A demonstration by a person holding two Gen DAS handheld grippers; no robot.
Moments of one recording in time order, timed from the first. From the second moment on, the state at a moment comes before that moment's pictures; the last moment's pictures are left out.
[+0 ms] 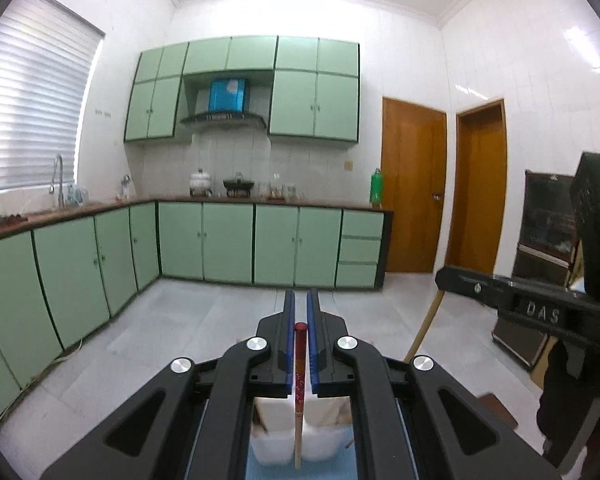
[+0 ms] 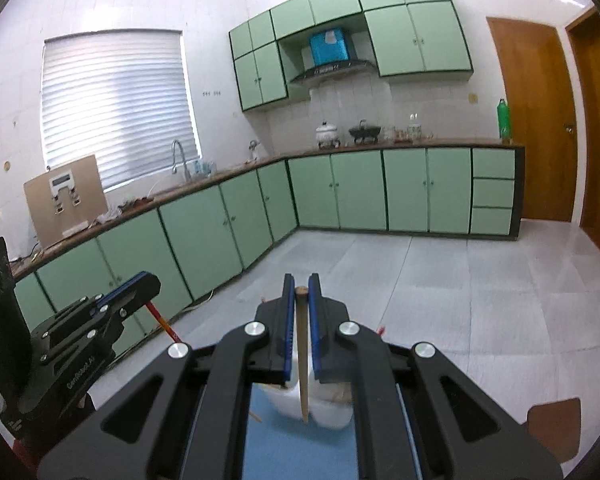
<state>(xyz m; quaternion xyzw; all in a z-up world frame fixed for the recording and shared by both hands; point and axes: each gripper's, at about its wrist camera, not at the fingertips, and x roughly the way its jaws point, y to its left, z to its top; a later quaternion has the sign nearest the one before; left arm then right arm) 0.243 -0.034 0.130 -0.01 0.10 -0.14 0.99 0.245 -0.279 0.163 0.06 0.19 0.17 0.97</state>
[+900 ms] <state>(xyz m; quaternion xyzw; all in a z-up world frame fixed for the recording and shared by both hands) 0.342 -0.047 0.025 0.00 0.18 -0.12 0.98 0.327 -0.247 0.064 0.03 0.26 0.13 0.96</state>
